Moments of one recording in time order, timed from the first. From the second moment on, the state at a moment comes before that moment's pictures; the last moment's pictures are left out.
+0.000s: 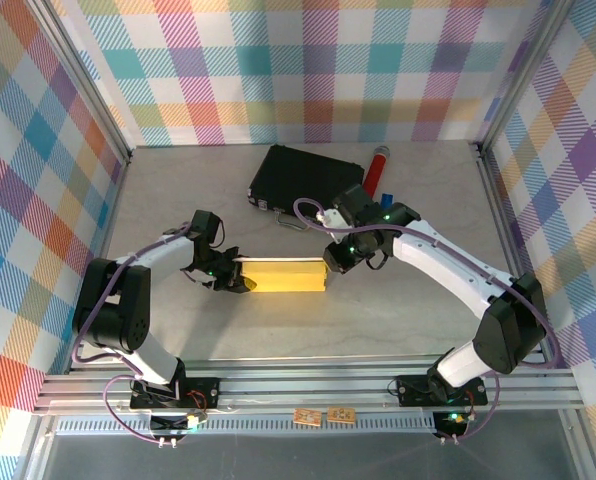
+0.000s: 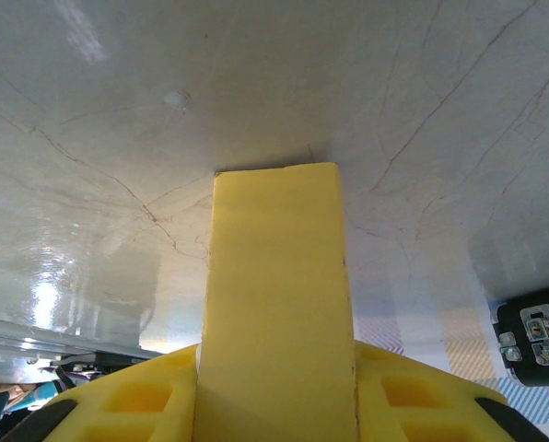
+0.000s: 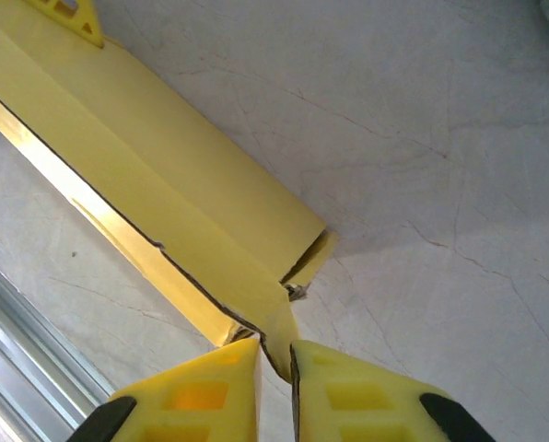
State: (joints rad) left arm -0.20 1.61 0.89 -0.63 0.67 -1.73; right arm 0.68 1.50 1.30 -0.93 -0.19 0.01
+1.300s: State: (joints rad) left arm -0.20 1.61 0.90 -0.63 0.67 -1.73; right arm 0.72 1.55 1.35 -0.97 -0.15 0.44
